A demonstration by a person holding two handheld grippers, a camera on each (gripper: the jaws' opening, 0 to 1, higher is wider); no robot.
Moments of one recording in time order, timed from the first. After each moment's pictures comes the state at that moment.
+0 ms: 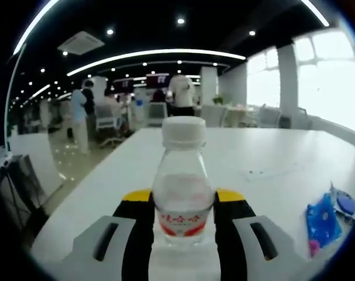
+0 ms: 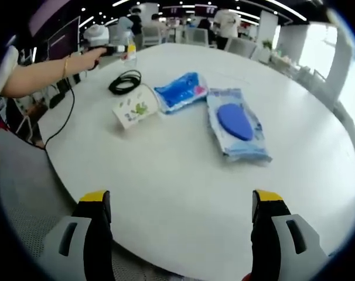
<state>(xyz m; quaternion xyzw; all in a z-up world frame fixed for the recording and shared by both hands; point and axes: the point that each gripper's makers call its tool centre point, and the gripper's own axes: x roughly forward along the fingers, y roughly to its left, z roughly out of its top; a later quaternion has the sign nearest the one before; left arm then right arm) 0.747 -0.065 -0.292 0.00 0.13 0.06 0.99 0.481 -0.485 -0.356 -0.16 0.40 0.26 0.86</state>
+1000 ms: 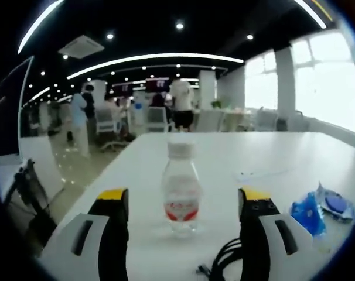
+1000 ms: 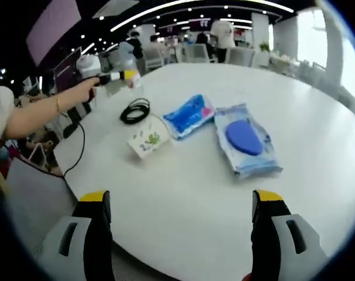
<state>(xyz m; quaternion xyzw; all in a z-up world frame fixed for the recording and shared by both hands) 0.701 -0.071 -0.260 0.01 0.12 0.05 0.99 0.491 -0.459 -0.321 -0.05 0.35 0.30 0.89</state>
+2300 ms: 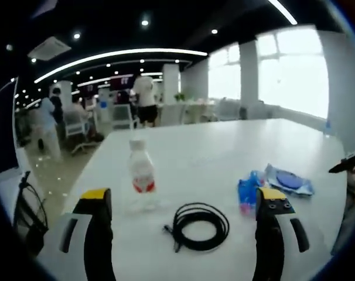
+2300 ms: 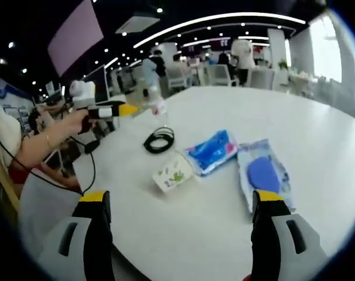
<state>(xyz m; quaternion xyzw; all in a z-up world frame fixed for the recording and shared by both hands) 0.618 -0.134 -0.239 0.02 0.15 -0.10 0.98 0.514 -0.420 -0.275 -0.04 0.28 0.38 0.88</state>
